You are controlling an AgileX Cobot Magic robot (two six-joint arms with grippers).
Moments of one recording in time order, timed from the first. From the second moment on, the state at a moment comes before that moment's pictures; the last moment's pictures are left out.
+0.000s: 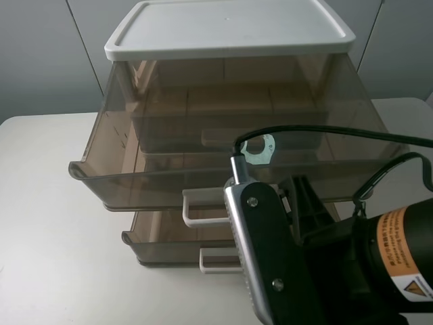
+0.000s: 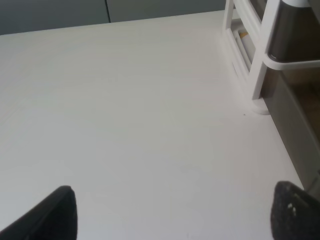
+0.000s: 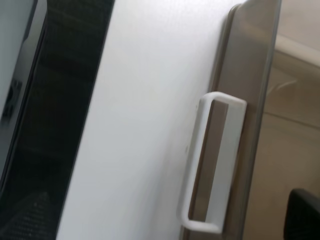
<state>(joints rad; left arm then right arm) -0.13 0.00 -0.51 0.02 1.08 -0.02 1.25 1.13 -0.56 -0.11 0.57 -0.53</state>
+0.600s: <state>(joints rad) -0.13 0.00 -0.51 0.02 1.08 -0.02 1.25 1.13 -0.56 -0.17 0.50 -0.53</state>
